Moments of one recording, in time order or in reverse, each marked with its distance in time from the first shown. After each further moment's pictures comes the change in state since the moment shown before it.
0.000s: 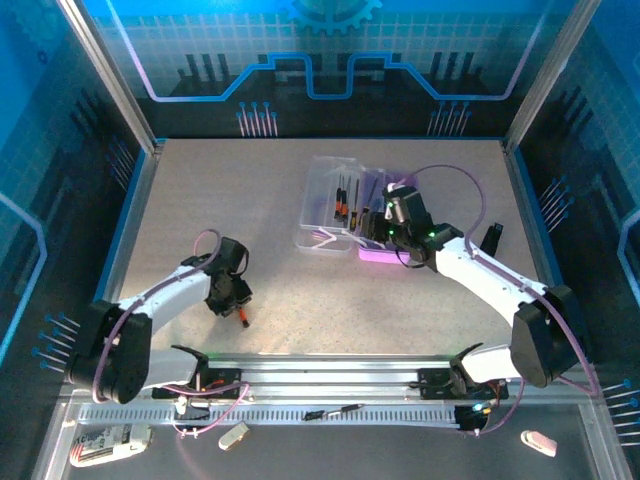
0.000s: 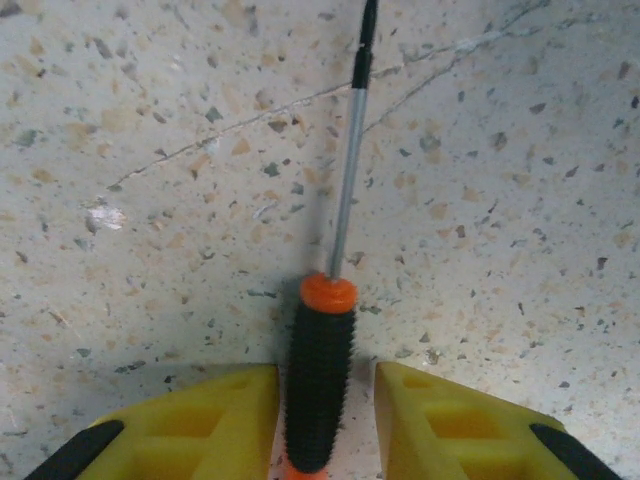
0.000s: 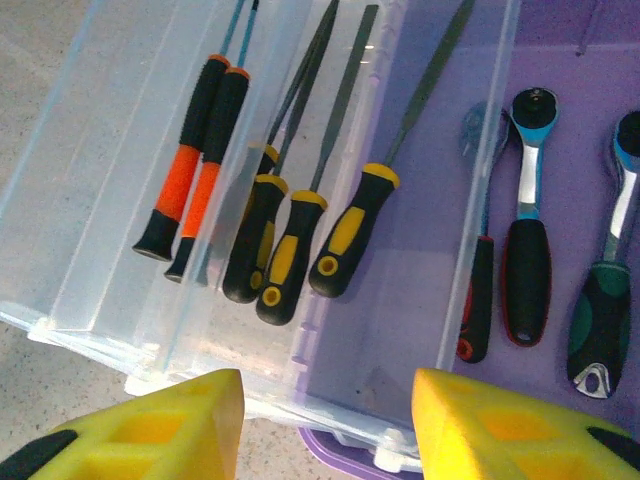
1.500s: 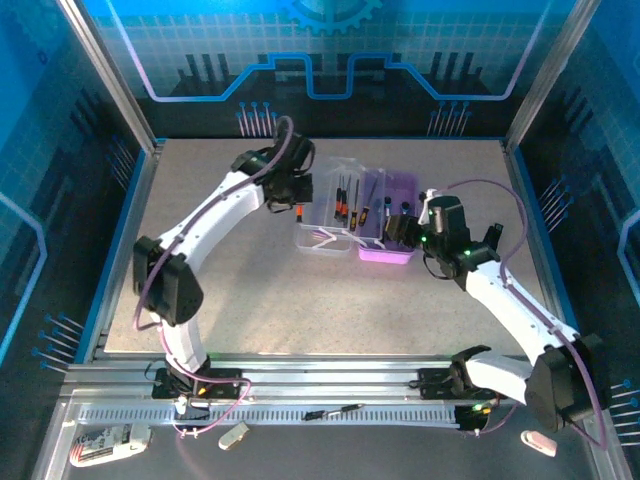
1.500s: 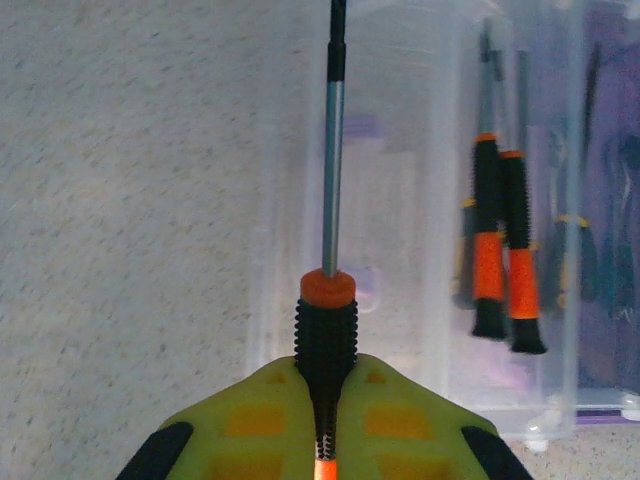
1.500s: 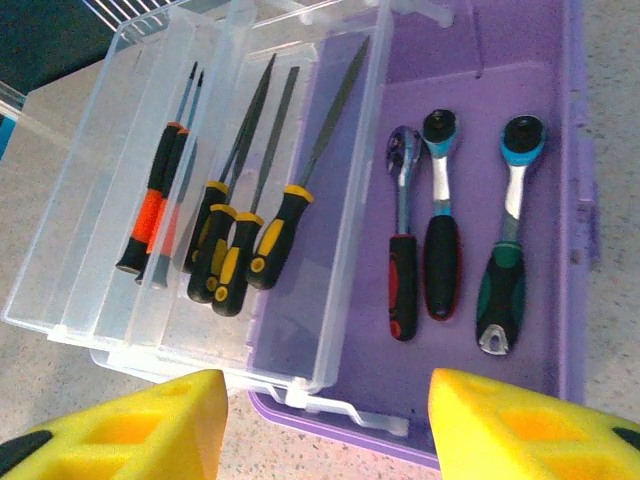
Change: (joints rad) left arm -0.240 0.549 1.229 -0.297 -0.113 0.436; right arm -0.182 -0.252 -0.163 0.010 -0.121 0.030
